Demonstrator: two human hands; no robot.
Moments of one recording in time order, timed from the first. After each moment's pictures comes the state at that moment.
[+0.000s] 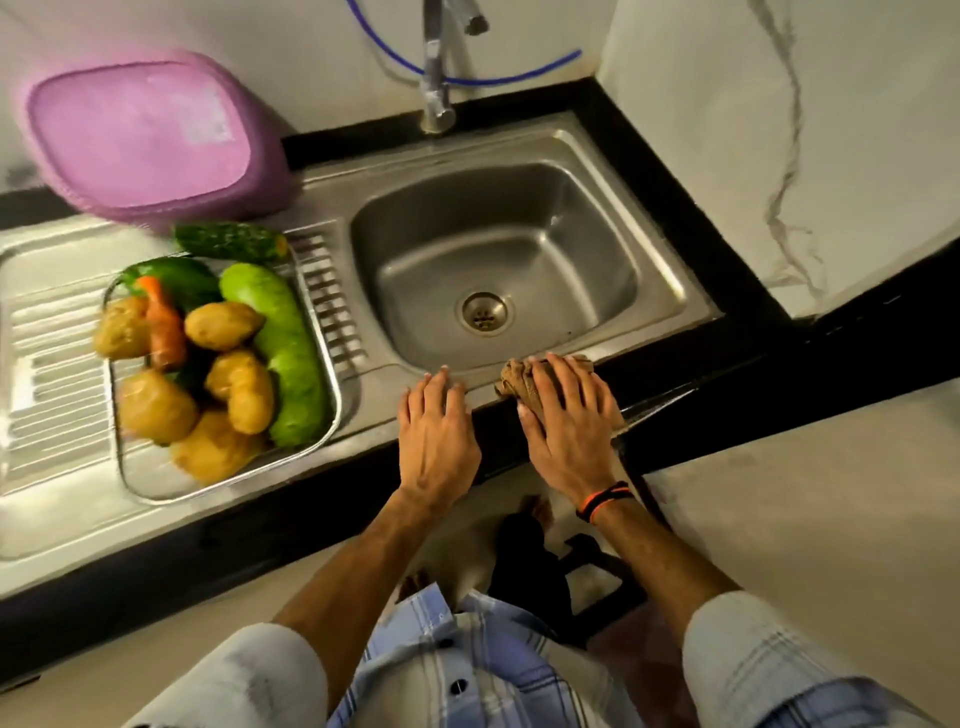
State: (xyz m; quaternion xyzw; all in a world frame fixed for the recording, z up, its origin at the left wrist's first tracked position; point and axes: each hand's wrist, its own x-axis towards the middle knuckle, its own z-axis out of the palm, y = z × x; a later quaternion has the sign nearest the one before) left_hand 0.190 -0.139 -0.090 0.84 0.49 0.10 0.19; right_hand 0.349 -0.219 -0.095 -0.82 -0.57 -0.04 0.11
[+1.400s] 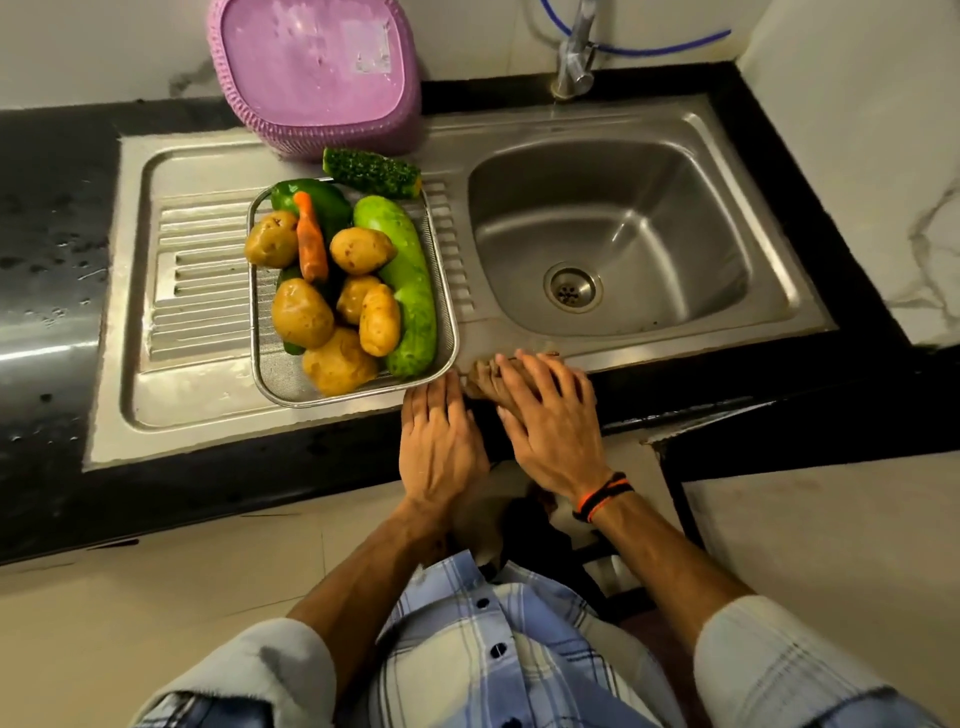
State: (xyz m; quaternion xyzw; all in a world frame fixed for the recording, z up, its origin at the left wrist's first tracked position) left_hand 0.081 -0.163 -0.106 0.80 0.57 0.13 0.10; right_hand 0.234 -0.193 -0.082 -0.71 -0.70 0.00 0.09
